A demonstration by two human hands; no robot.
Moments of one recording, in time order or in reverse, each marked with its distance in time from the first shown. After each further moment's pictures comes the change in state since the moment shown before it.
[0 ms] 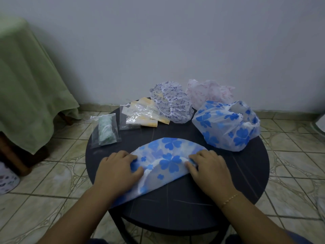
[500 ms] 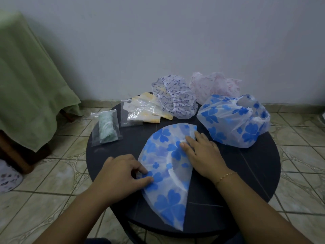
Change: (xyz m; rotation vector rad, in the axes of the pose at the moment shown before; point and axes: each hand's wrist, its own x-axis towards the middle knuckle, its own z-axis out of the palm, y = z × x) left_hand -0.010 -0.006 -0.014 -0.250 -0.072 0.178; right_hand 0.045 -0.003 0.020 0.234 -0.338 0.152
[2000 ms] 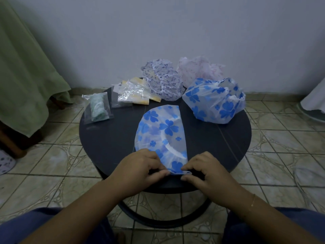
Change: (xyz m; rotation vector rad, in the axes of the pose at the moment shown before) left_hand -0.042 0.055 0.039 -0.128 0.057 0.473; right_hand -0.139 0.028 -0.006 0.203 0.072 -0.383
